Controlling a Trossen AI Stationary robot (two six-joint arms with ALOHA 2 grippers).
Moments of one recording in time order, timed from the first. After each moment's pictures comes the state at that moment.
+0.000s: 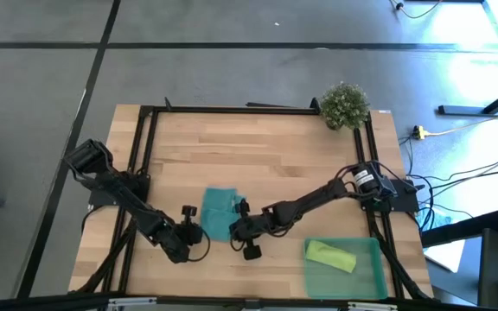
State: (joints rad) left arm -0.75 1.61 0.67 -0.29 -0.45 -0.54; right arm 0.32 2.18 1.41 -0.03 0.10 0.02
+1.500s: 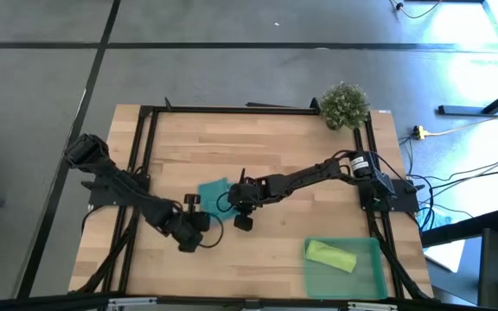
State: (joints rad) left arm -0.60 1.52 0.88 -0.64 -0.38 -0.50; right arm 0.12 2.18 1.49 -0.32 0.02 0.31
